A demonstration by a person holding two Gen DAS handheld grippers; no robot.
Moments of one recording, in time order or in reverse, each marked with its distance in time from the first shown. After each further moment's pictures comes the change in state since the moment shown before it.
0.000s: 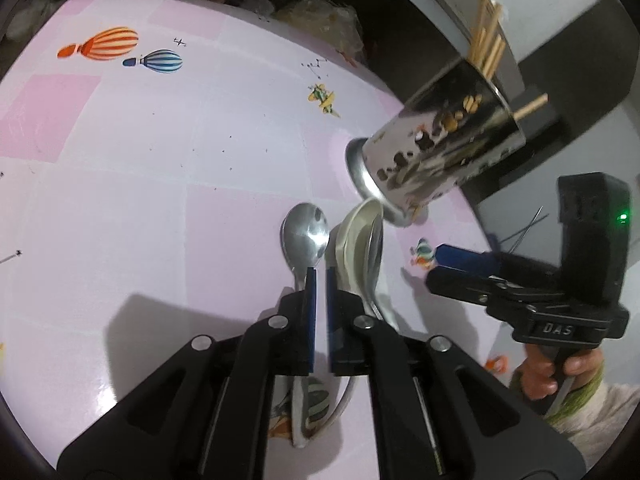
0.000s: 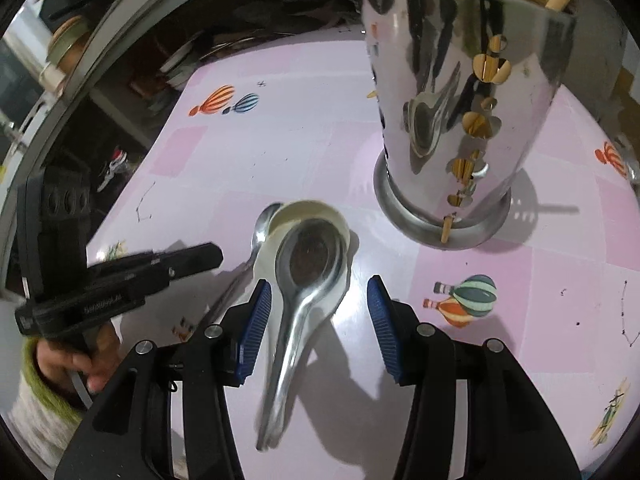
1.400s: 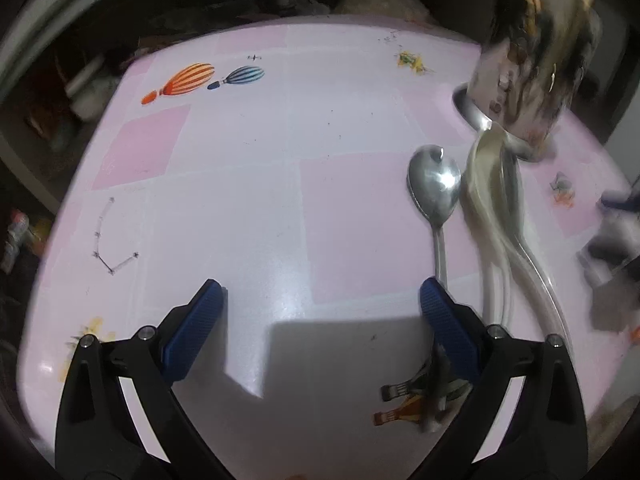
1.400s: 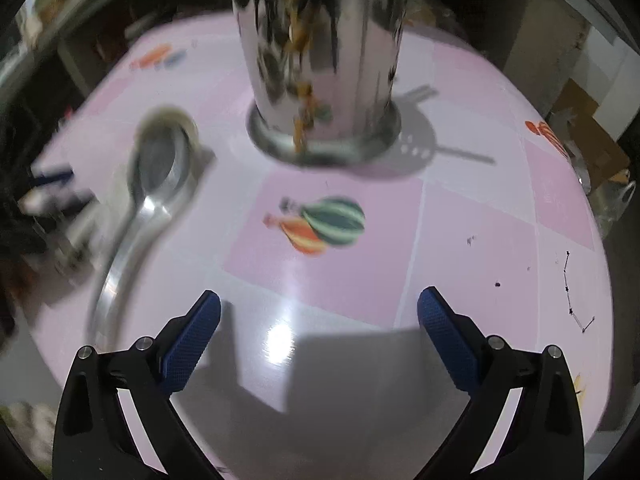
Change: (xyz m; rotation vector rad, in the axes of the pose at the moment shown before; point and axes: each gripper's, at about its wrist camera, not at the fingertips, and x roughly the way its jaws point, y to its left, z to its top) left arm 0.012 -0.008 -0.034 0.223 -0.027 0.577; right arm -0.002 -0.055 -0.044 -0.073 -0.085 -0.115
